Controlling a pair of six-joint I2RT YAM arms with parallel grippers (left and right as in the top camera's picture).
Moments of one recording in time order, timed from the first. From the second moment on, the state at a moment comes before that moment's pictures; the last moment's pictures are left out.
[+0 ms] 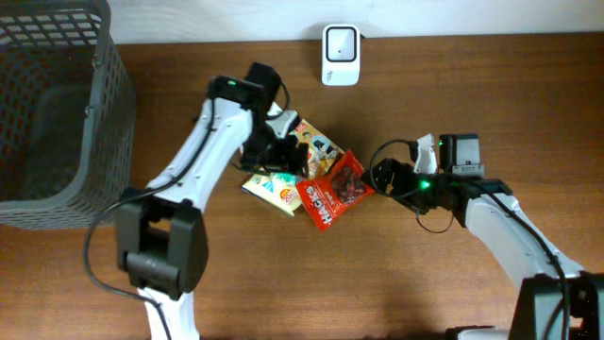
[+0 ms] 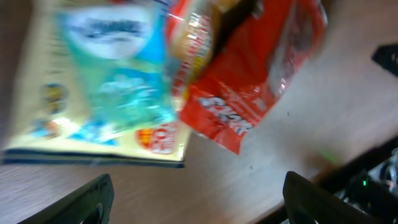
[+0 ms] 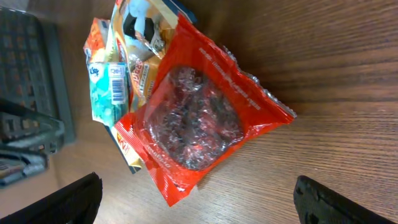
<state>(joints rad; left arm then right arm) -0.38 2.05 1.77 -1.27 0.39 -0.07 0.03 1.51 0.81 -0.36 -0.65 0.48</state>
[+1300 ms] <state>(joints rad) -0.46 2.14 1.59 -0.93 0.48 -0.17 -0.06 1.53 0.81 -0.42 -0.60 0.47</state>
